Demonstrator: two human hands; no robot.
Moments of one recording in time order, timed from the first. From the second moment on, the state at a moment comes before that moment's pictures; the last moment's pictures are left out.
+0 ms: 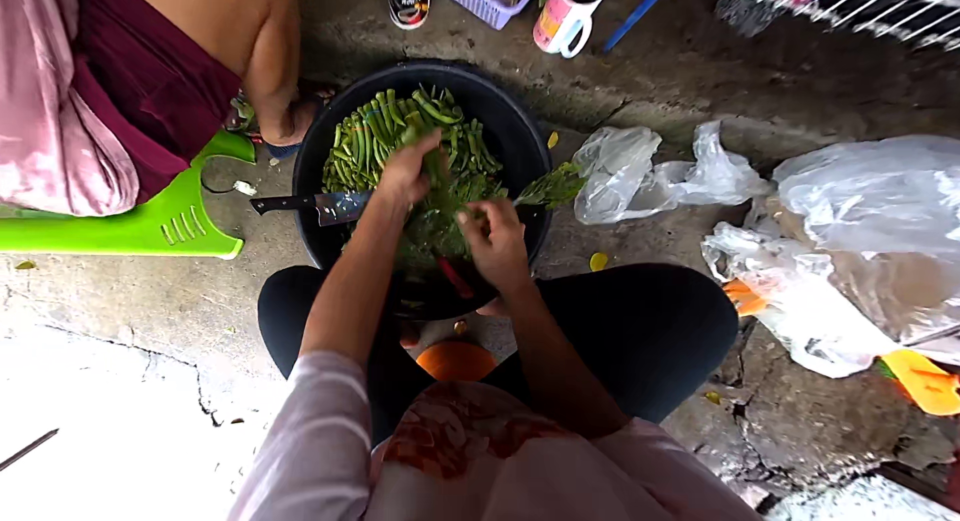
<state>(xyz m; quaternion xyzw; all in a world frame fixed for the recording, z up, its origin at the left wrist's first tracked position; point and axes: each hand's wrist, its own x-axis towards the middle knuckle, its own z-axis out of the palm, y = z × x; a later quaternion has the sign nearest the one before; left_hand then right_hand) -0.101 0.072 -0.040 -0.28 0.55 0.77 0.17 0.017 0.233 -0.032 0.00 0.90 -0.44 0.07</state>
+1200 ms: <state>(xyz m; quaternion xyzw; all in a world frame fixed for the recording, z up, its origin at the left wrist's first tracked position) 0.092 0.077 -0.180 0.02 0.83 0.12 0.55 0.007 0.243 -0.190 0.24 0.88 -0.26 0.32</state>
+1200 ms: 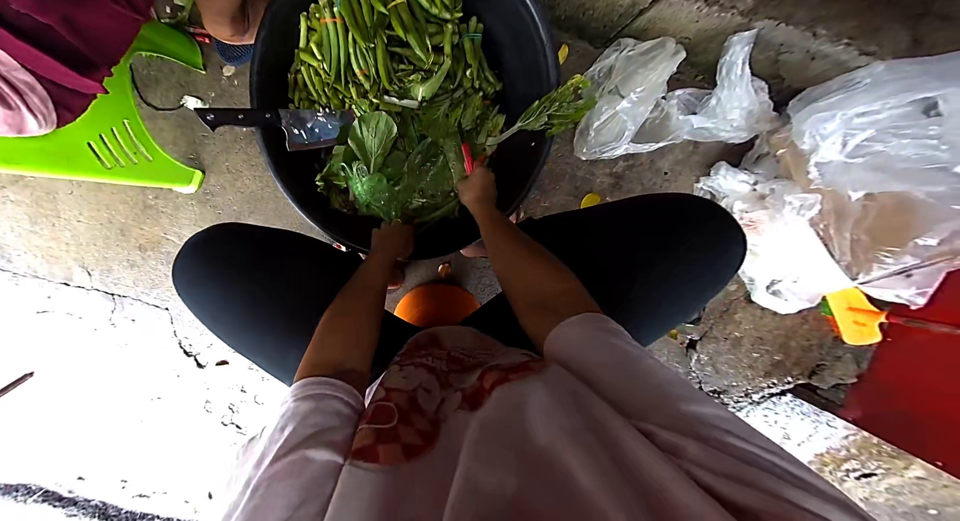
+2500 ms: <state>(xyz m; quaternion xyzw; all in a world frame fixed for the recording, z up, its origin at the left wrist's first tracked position) 0.078 0.053 -0.032 0.05 0.83 0.54 0.07 0.061 0.276 -0.004 -0.22 0.92 -0.30 0.10</state>
